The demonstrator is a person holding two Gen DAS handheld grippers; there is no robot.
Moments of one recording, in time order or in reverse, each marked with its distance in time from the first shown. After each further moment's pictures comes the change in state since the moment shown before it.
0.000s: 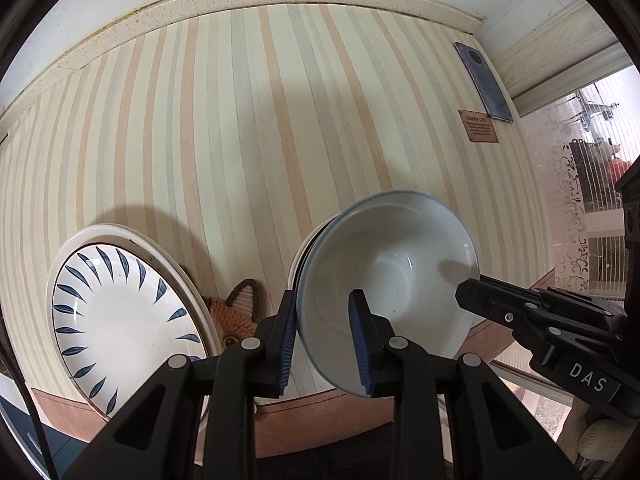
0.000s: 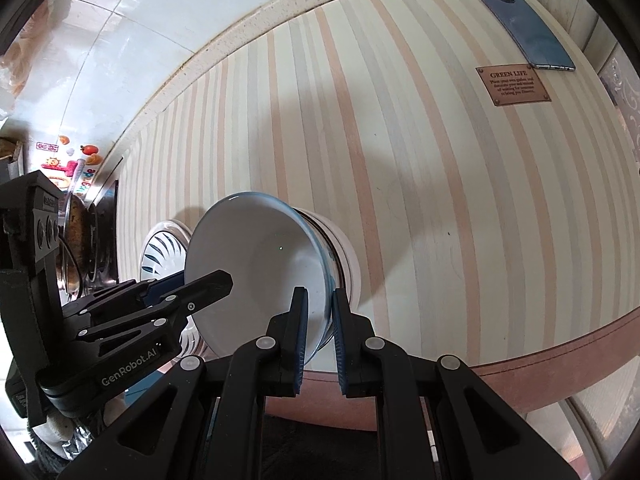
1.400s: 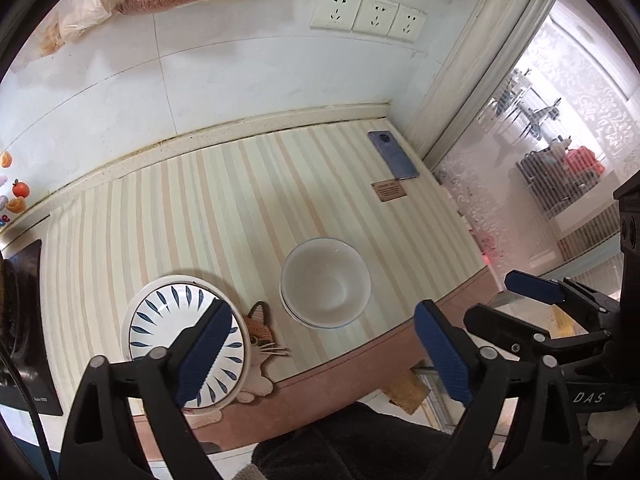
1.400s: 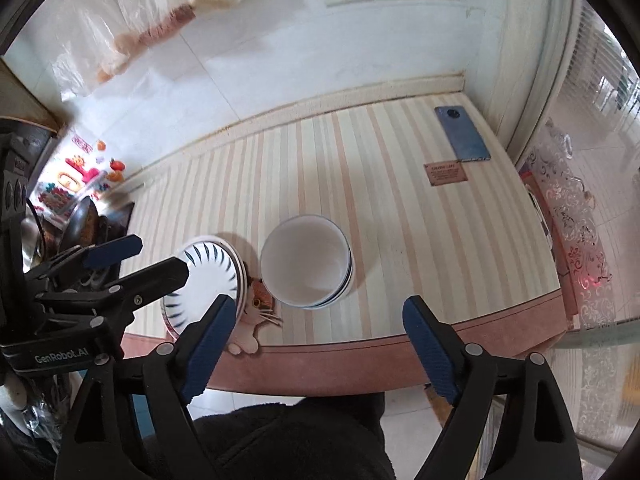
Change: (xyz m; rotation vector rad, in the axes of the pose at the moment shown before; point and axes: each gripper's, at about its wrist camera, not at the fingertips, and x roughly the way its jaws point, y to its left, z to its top) left arm -0.170 -0.022 -0.080 0.173 -0.349 -0.059; right arm -0.157 0.078 -0.123 -0.104 -0.367 -0.153
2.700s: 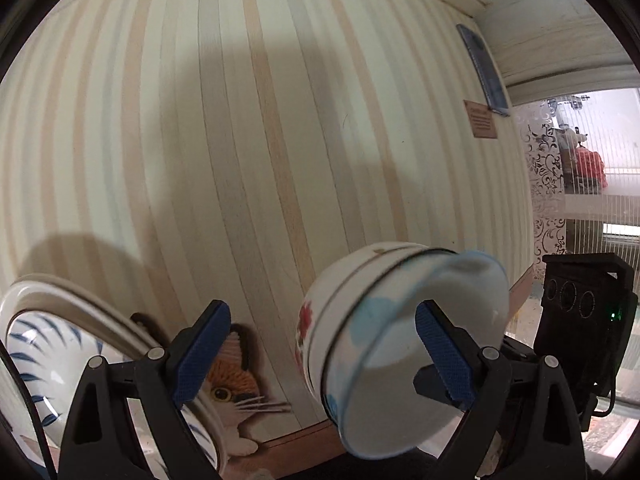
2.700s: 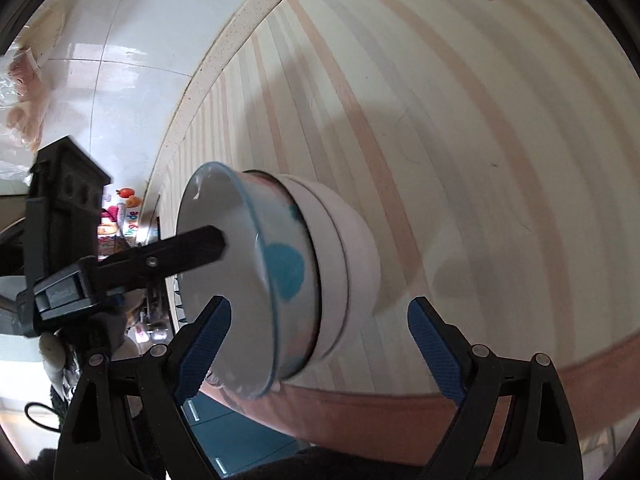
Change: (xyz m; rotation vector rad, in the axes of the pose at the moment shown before) left arm 0.248 0.084 0.026 -0.216 0.479 -0.154; right arm 0.264 -0.091 -0.003 0.328 0.298 0.439
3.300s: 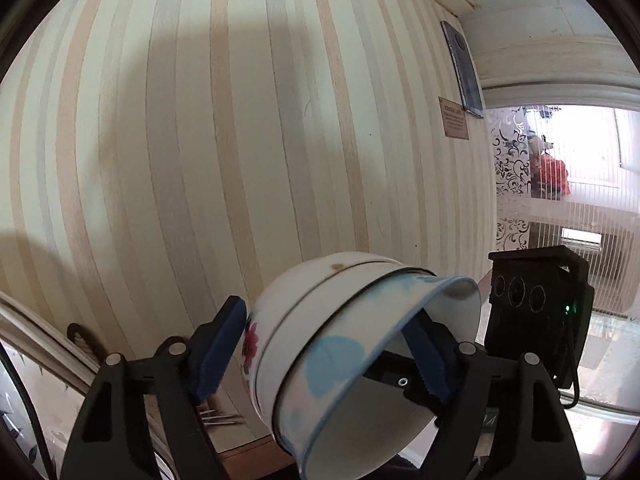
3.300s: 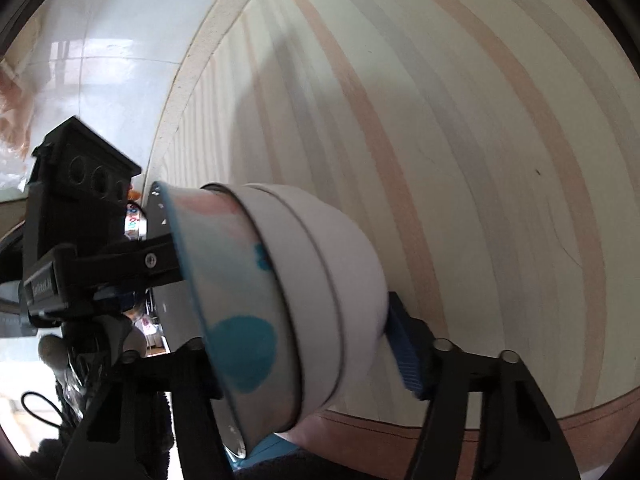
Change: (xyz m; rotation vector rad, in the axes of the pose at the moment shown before) left arm 0.014 0.000 0.001 -0.037 0.029 -0.177; right arm 0.033 -0.009 0.024 0.042 0.063 0.005
